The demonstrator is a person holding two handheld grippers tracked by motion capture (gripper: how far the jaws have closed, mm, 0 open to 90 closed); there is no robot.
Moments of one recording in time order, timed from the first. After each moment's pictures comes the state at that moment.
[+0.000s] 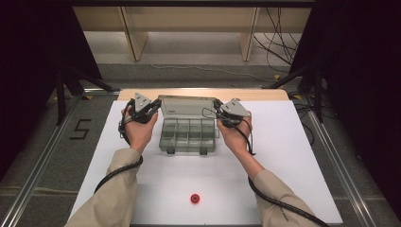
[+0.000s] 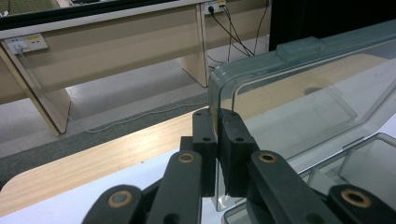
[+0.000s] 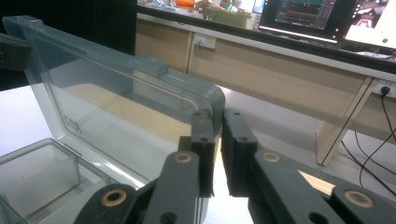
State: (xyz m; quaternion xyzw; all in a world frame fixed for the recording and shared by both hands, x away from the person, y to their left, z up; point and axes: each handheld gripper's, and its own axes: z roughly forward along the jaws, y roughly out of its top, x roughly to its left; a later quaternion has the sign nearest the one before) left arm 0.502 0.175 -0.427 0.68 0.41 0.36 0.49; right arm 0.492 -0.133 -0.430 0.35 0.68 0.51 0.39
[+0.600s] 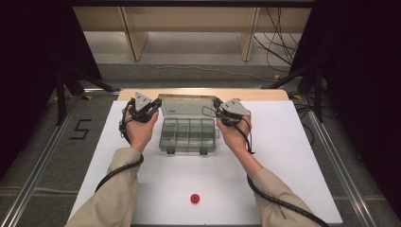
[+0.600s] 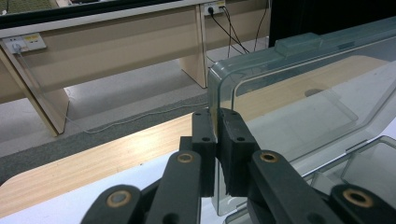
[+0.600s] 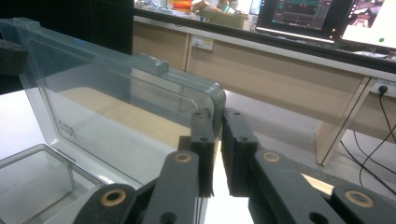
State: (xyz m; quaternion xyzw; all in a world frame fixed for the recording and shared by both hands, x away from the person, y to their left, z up) left arm 0.506 0.175 -0.429 0.68 0.41 0.35 0.49; right arm 0.497 -0.131 -0.432 0.36 0.68 0.52 0.39
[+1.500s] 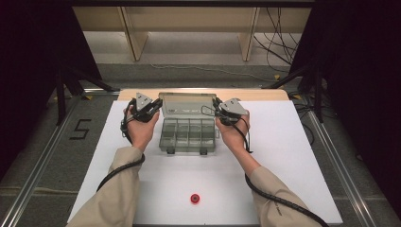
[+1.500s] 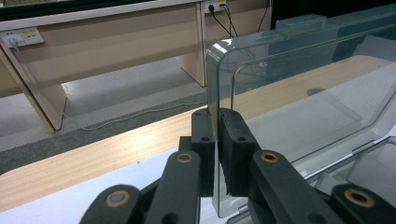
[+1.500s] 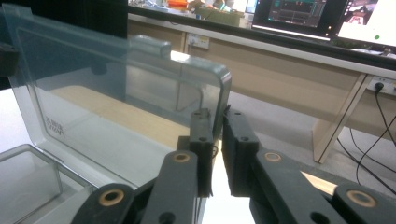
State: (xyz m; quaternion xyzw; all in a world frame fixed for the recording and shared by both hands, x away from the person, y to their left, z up) left arm 0.513 0.174 -0.437 0.68 0.42 0.35 0.50; right arm 0.506 -0.129 -0.442 0.37 0.67 0.51 0.39
